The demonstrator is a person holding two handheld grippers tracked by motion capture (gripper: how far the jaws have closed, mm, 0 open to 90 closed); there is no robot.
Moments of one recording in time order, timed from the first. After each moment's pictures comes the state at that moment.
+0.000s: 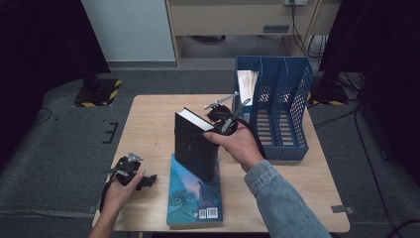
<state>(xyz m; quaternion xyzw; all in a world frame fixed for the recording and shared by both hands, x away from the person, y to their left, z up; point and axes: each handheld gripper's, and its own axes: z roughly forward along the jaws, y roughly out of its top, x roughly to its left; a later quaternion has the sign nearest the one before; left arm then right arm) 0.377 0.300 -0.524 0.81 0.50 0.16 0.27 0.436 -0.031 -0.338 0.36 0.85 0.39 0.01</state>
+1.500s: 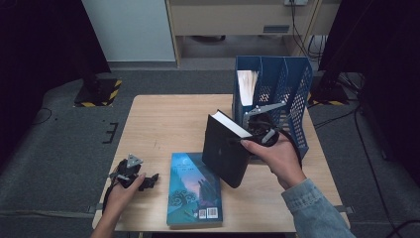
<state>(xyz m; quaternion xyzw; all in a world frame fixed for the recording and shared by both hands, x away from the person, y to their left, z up) 0.371 0.300 -0.537 0.79 0.49 0.20 0.32 0.396 -0.123 -0.325 0.39 0.82 0.41 0.05</state>
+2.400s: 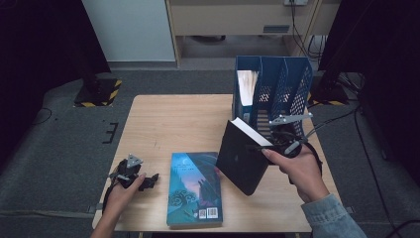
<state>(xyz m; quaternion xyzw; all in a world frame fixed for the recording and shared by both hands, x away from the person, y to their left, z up) 0.371 0.300 -0.537 0.79 0.49 0.20 0.32 0.370 -0.173 -0.333 0.42 0.80 0.43 0.05</state>
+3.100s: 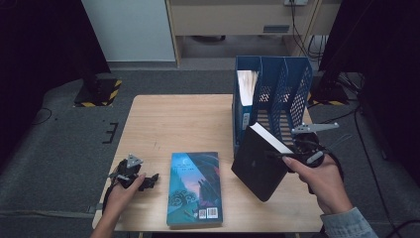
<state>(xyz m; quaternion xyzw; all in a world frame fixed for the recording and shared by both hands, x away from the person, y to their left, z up) 0.371 0.300 -0.537 0.79 0.49 0.20 0.32 0.349 -0.218 -0.337 0.44 0.79 0.43 0.07</state>
